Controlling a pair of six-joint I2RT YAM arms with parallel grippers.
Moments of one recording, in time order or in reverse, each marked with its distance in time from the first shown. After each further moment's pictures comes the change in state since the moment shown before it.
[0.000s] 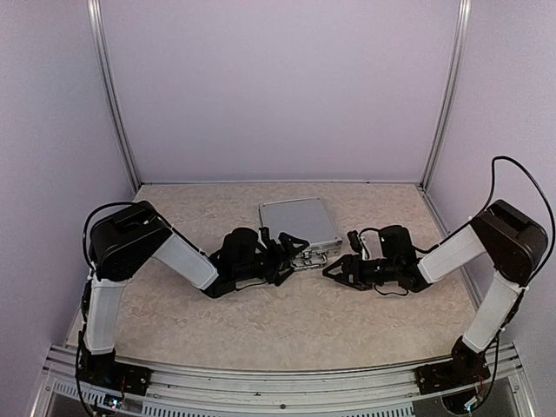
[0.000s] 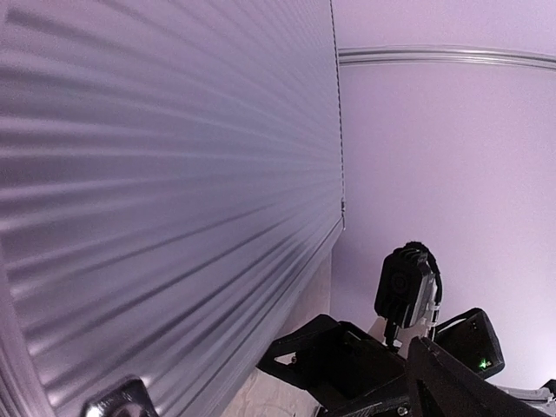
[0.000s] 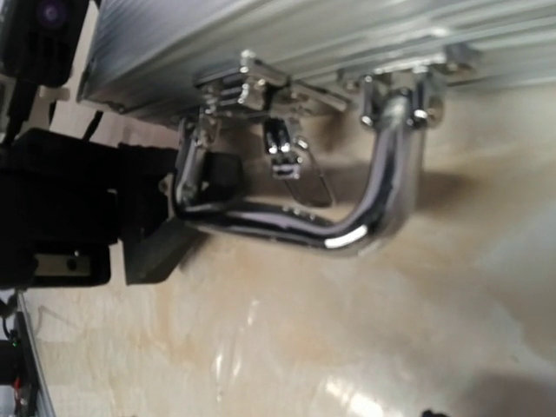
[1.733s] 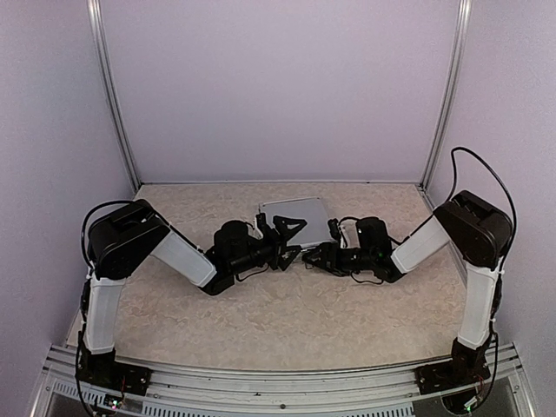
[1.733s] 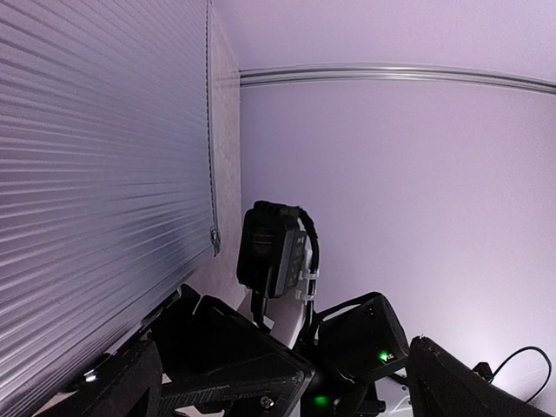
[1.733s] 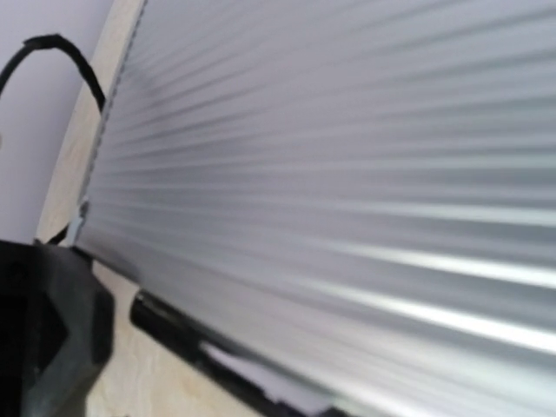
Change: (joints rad) left arm 0.022 -0.006 0.003 0.217 0.010 -0.100; right arm 0.048 0.253 0.234 0.126 0.049 0.027
